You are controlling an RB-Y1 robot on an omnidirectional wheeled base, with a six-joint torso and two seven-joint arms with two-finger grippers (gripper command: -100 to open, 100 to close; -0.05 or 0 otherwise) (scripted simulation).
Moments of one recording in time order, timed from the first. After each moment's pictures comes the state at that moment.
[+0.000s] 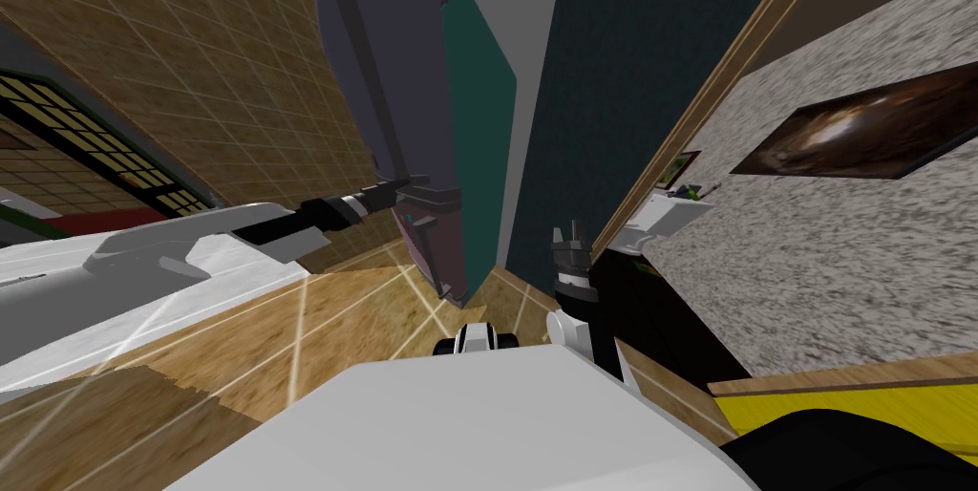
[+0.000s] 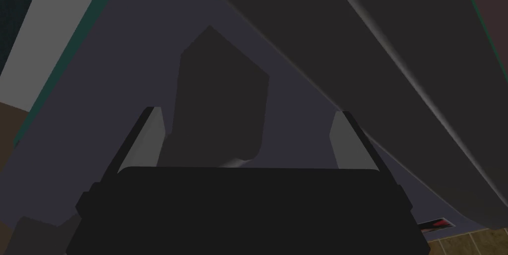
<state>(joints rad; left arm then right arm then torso) -0.11 1.39 -0.03 -1.94 0.30 -0.06 0.31 0.51 0.03 0.01 -2.36 -0.08 -0.42 0.05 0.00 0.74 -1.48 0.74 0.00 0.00</state>
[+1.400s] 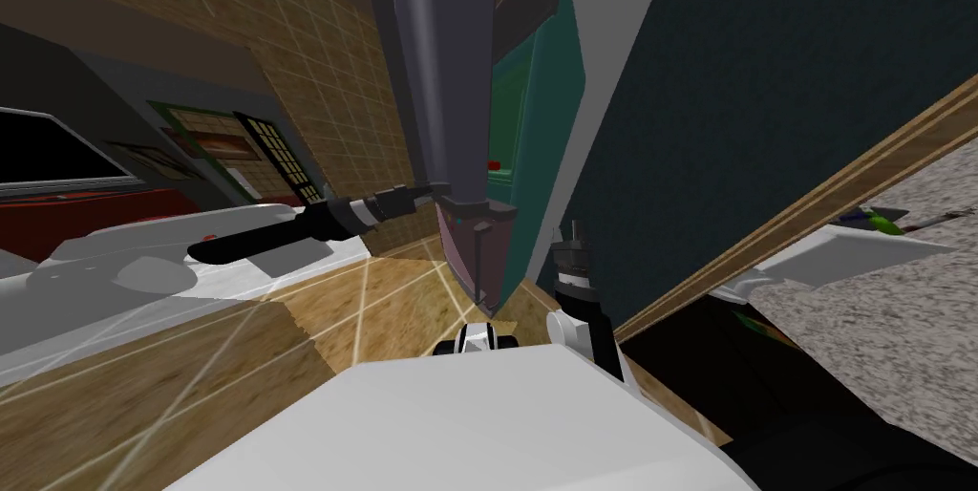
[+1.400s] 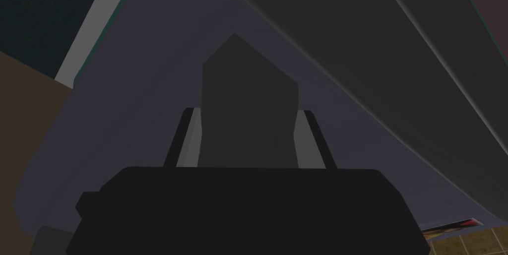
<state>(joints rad) -0.08 1.47 -0.04 -2.22 0.34 -0.16 0.35 0.50 0.03 0.01 -2.36 -0.08 -0.42 0.05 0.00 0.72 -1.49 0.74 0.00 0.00</state>
